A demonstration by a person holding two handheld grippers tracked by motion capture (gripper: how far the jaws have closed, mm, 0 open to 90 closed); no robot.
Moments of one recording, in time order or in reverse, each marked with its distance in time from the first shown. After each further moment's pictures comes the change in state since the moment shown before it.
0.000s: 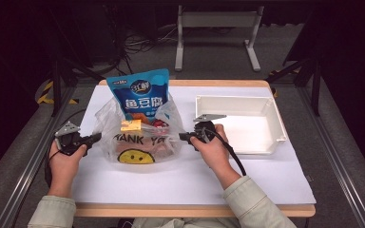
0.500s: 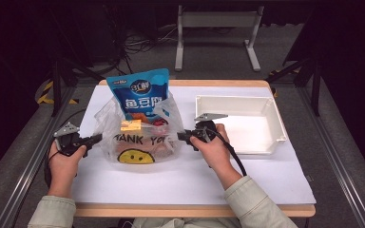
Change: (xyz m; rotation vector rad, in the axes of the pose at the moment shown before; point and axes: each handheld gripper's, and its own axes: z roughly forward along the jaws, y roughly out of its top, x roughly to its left) left arm -0.001 0.000 -0.004 -0.030 -0.034 -0.011; right arm 0.003 0.005 -0.006 -0.044 0.012 0.008
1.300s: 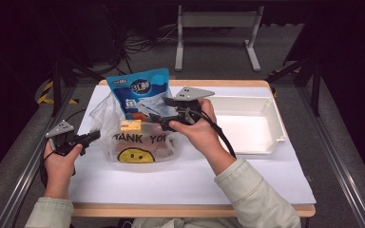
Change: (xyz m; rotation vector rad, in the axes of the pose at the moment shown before) left arm -0.006 0.009 -0.014 -0.068 -0.034 0.016; right arm 0.068 0.091 -0.010 -0.204 0.077 -0.300
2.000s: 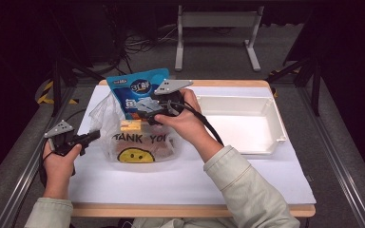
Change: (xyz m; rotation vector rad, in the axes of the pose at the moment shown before) left arm 0.000 0.000 -0.002 -0.011 -0.016 -0.001; right arm -0.002 0.018 0.042 0.065 0.050 -0.119
